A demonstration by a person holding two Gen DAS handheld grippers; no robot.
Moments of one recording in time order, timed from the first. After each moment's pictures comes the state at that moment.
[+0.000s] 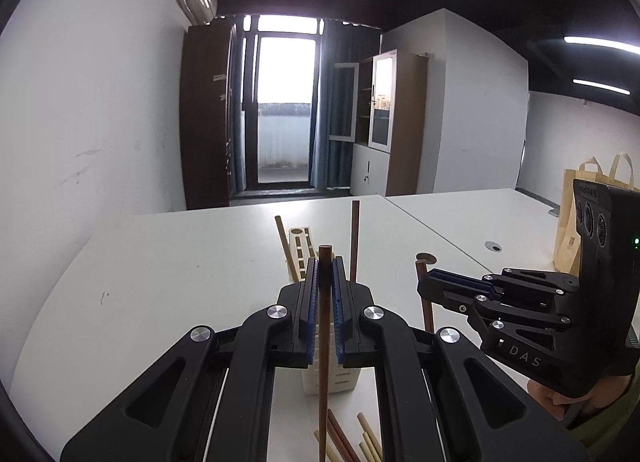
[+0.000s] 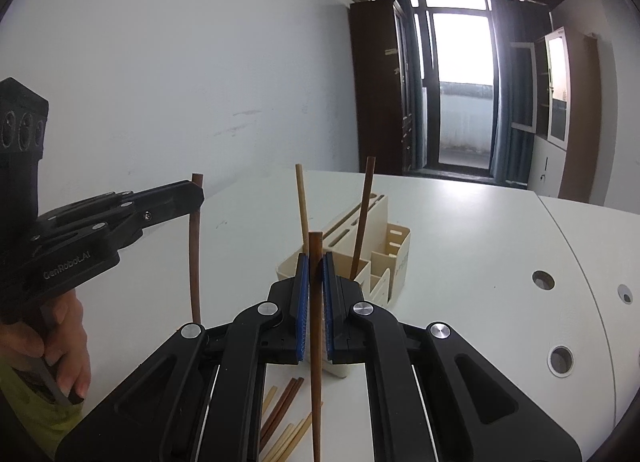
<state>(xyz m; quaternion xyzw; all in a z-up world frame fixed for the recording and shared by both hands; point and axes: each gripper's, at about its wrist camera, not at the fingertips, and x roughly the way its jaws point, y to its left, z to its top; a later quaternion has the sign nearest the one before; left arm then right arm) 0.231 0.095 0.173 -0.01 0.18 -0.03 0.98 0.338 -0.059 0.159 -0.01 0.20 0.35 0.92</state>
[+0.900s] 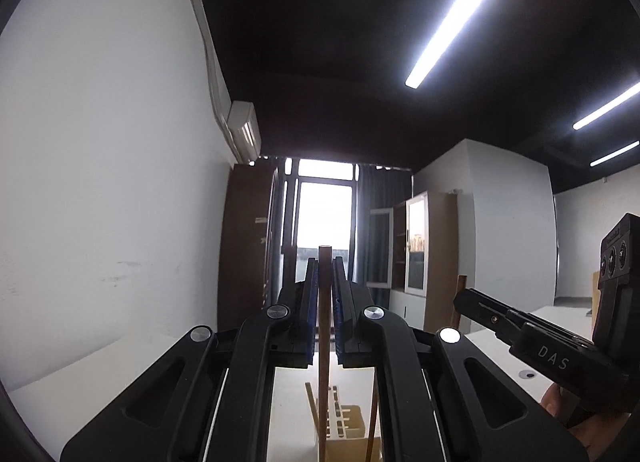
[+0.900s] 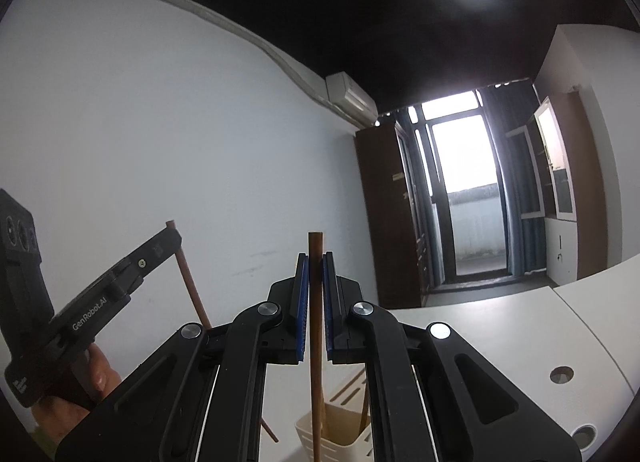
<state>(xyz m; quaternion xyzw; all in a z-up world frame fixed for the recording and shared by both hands) 0.188 0.071 0.217 -0.02 -0.11 0.05 0.99 0.327 -0.094 0.209 0.12 -0.05 0.36 0.92</state>
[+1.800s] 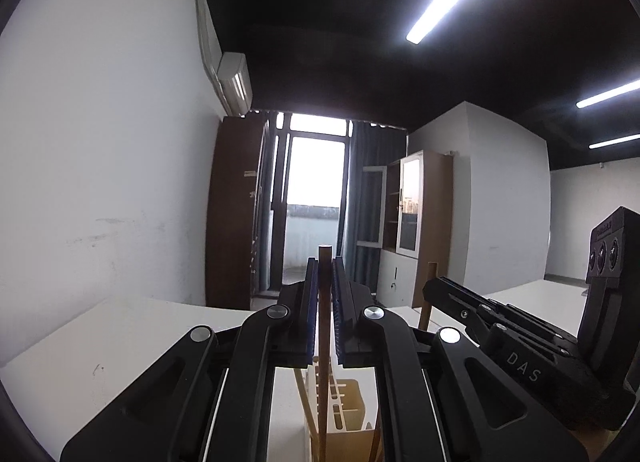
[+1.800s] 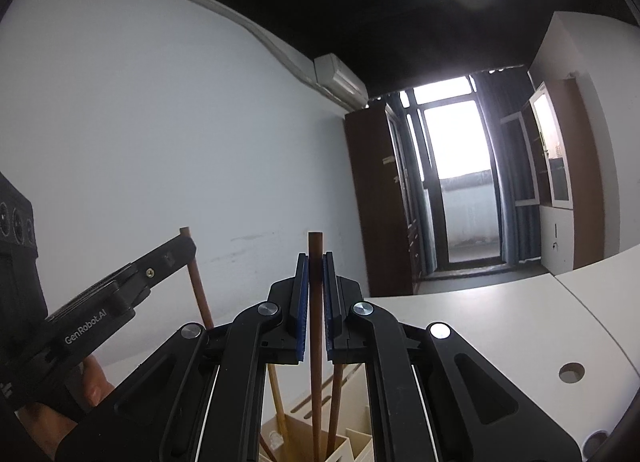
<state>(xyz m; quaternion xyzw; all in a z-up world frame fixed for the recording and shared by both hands) 0.271 0.082 0.183 -0.03 -0.01 0.02 1.00 0.387 -0.059 0.172 0.08 0.02 0.35 0.93</state>
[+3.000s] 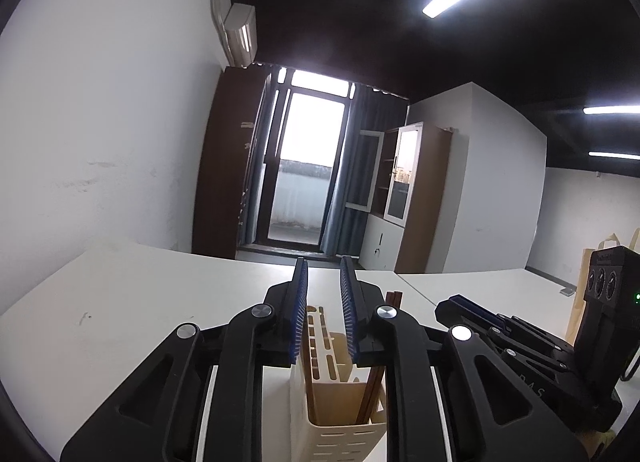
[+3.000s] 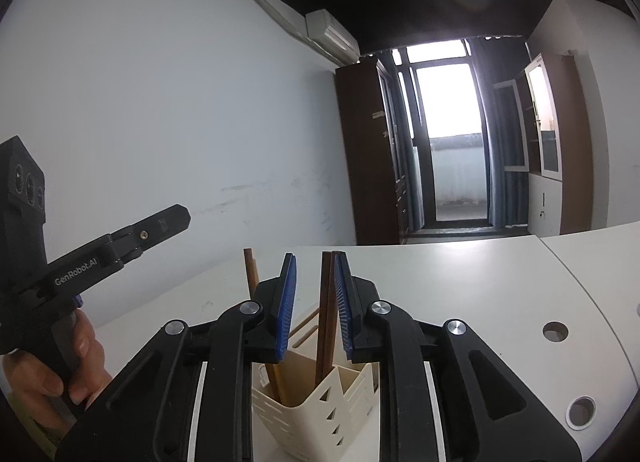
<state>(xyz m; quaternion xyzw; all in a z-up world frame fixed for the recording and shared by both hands) 0.262 0.112 0.177 -0.08 0.06 0.00 0.99 0.372 -0.069 0.168 0.05 0.09 0.33 0.94</state>
